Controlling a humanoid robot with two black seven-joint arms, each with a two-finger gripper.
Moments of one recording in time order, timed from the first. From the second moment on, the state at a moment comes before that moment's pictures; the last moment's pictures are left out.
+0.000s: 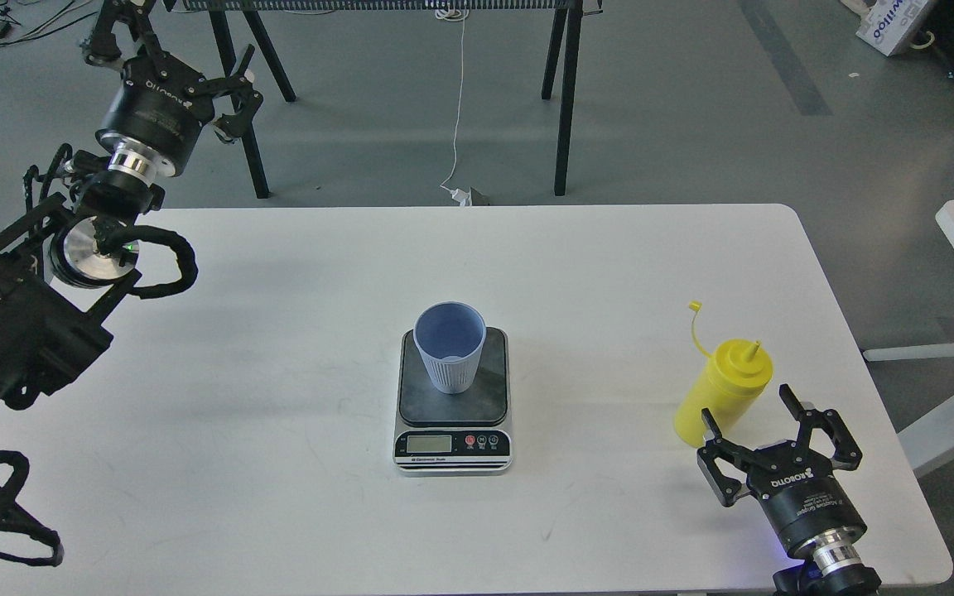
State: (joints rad) left arm -0.89 0.38 -0.70 -0.66 -0.18 -0.49 -0.39; right arm -0.19 -0.40 0.95 1.36 0.32 0.49 0.34
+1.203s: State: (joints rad) left arm -0.90 0.40 -0.73 -0.66 -0.18 -0.48 -0.39; right arm 0.02 -0.23 0.96 1.14 0.32 0.49 0.34
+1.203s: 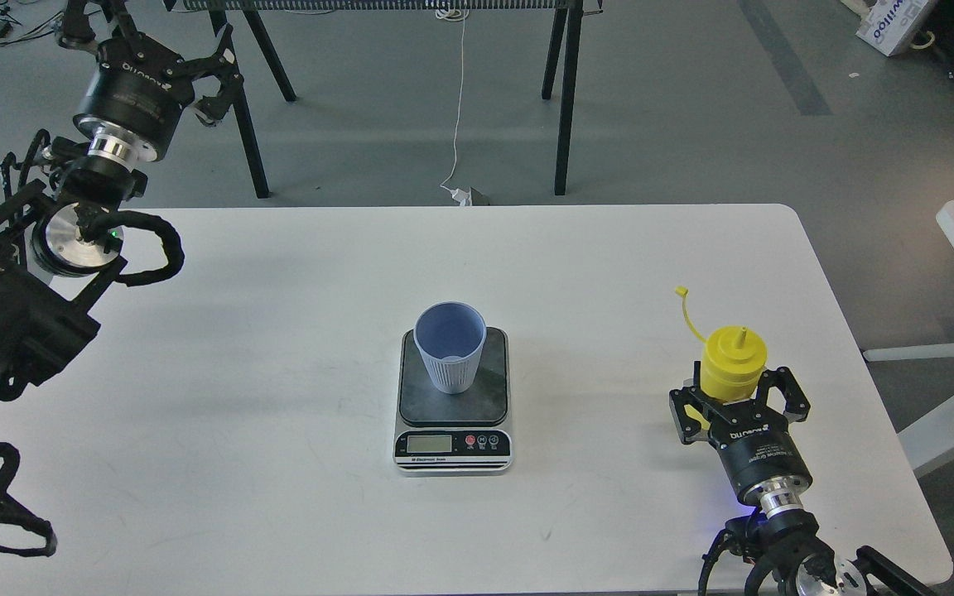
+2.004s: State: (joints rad) left arm -0.91 0.42 -0.73 -0.66 -0.17 -0.48 -0.37; right arm 1.05 -0.32 0.16 1.15 -0.27 -0.22 0.33
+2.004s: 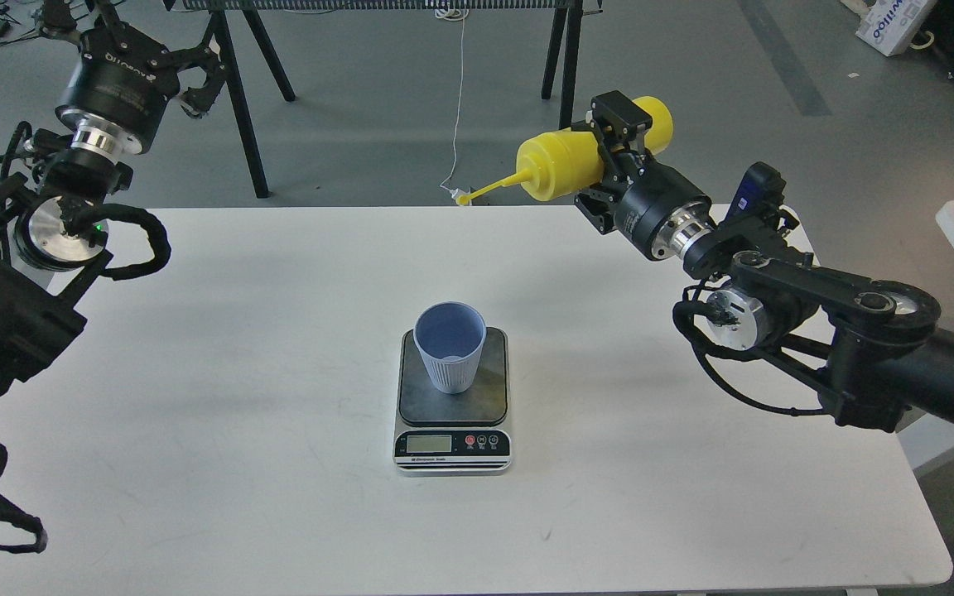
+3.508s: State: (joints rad) left arm -0.90 0.42 -0.72 -0.66 -0.15 -0.45 -0.32; right arm 1.50 0.00 -0.67 0.93 -0.73 -0.37 0.33
